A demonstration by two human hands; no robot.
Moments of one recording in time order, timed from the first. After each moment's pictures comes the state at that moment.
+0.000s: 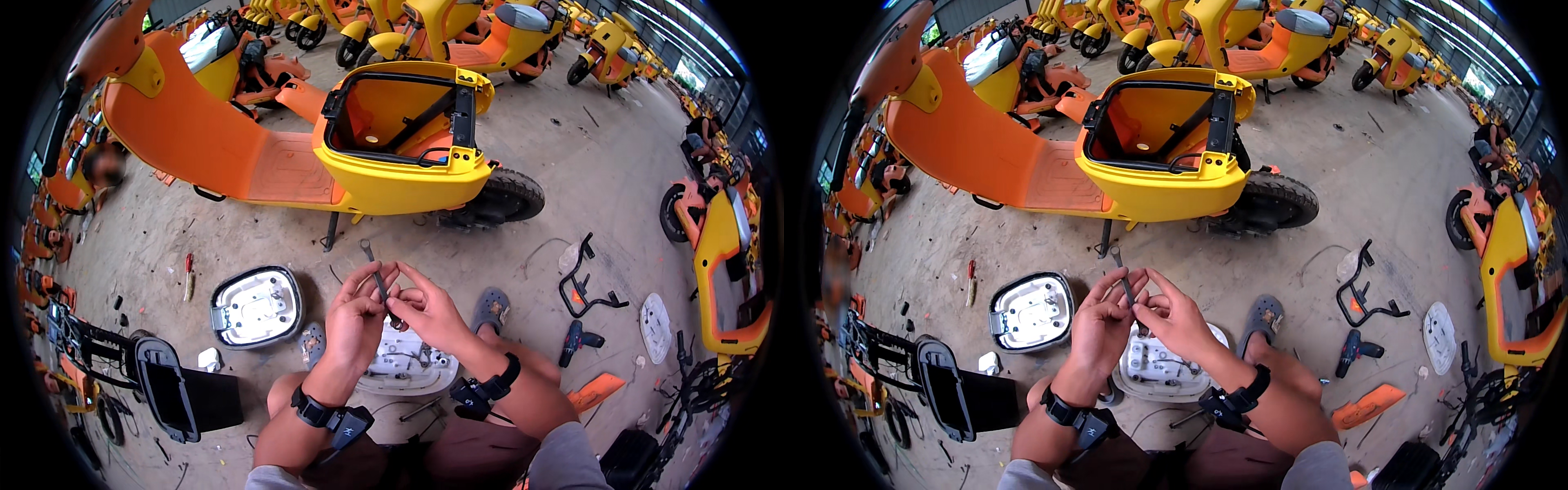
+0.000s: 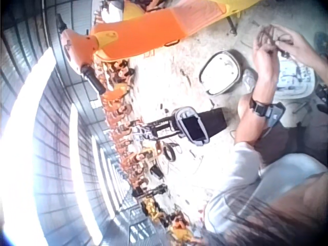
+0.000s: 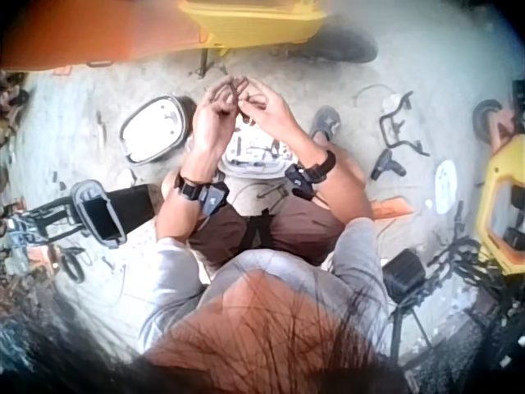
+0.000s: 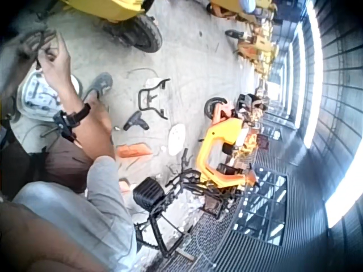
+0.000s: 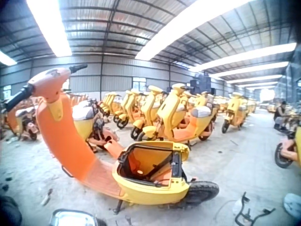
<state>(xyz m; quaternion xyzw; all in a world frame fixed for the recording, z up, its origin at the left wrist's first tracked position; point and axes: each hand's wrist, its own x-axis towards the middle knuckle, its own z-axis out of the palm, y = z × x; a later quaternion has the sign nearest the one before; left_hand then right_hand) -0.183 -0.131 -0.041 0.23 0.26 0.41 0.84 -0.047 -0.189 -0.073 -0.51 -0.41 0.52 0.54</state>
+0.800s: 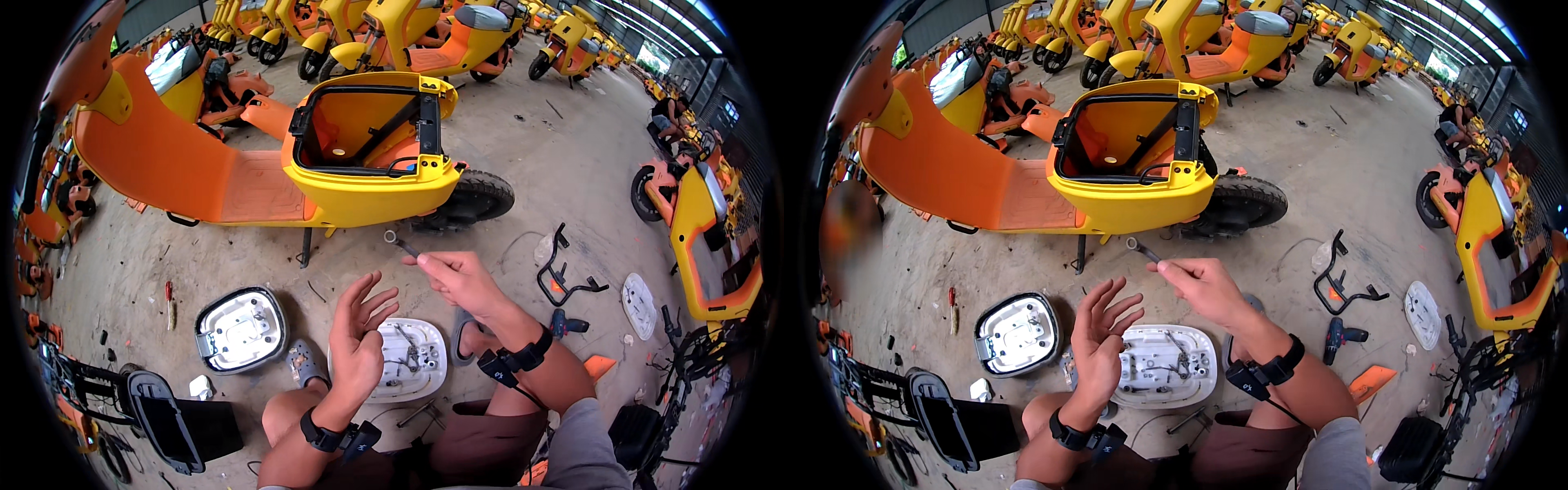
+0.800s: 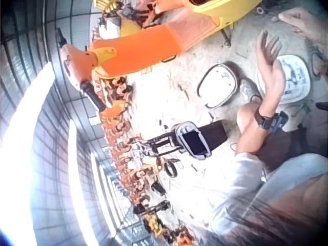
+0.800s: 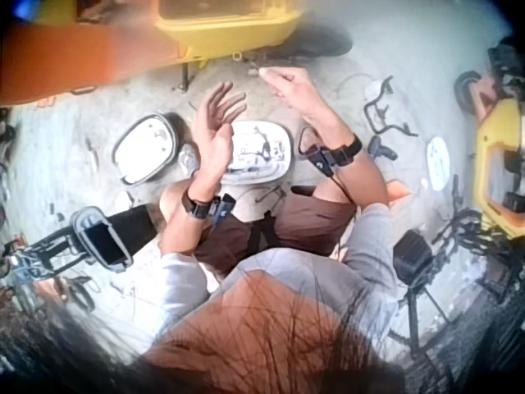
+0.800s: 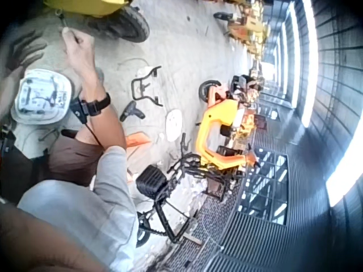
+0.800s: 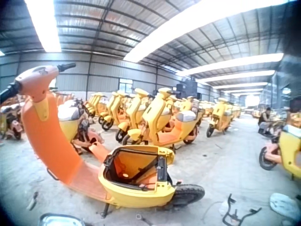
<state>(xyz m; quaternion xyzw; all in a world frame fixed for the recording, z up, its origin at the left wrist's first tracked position) -0.183 -0.152 -0.035 0.52 0.22 0.44 0.70 0.011 -0.187 -0.008 -0.59 -0.40 0.46 0.52</state>
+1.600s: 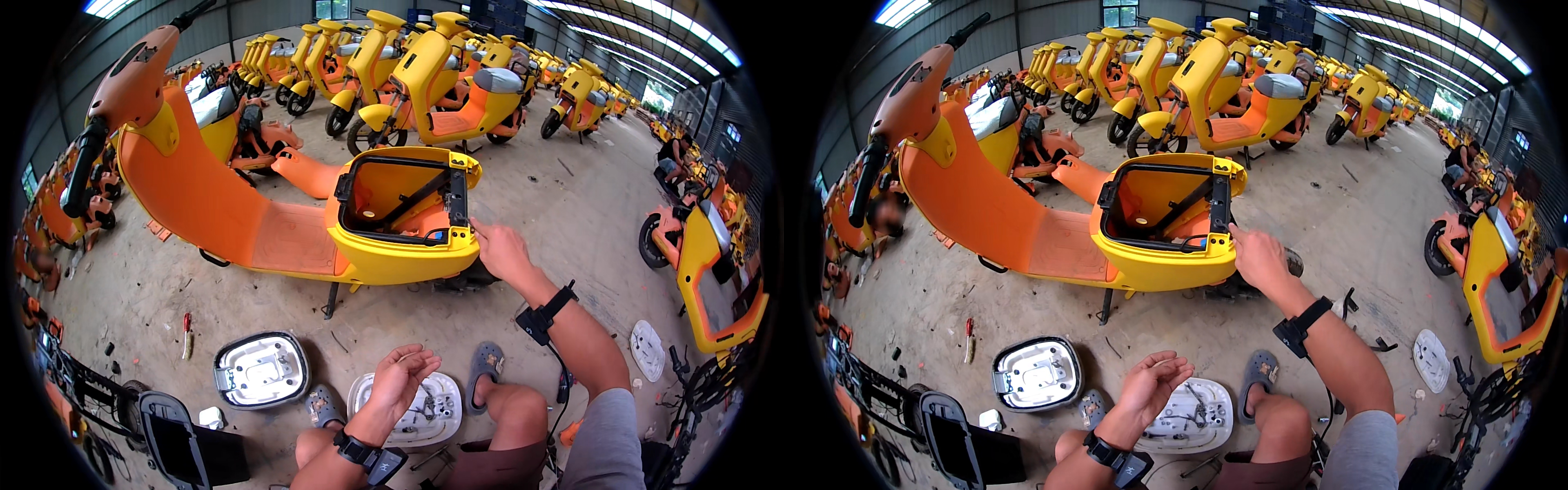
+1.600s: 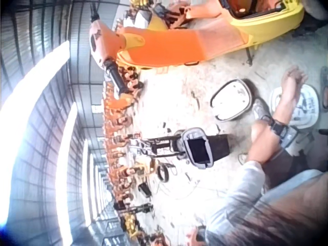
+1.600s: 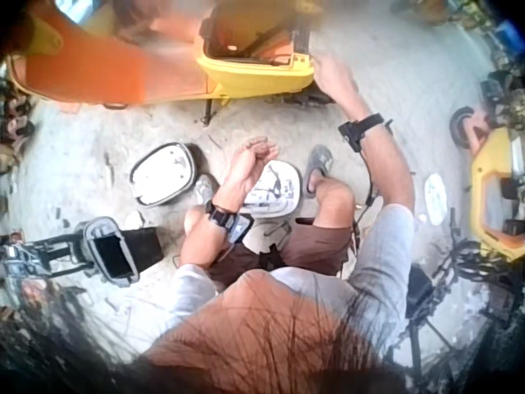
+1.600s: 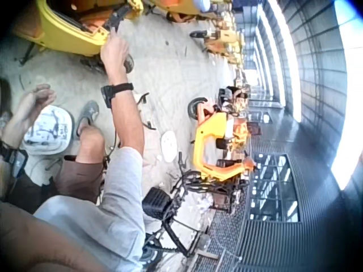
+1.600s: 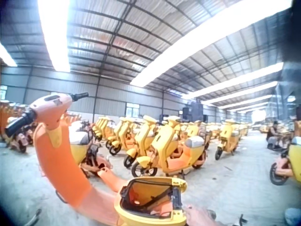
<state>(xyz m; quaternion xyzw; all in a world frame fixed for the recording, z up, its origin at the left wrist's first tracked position) -0.175 -0.131 -0.059 0.19 0.30 0.29 0.89 0.099 -0.106 0.039 -0.79 -0.57 -0.10 0.19</state>
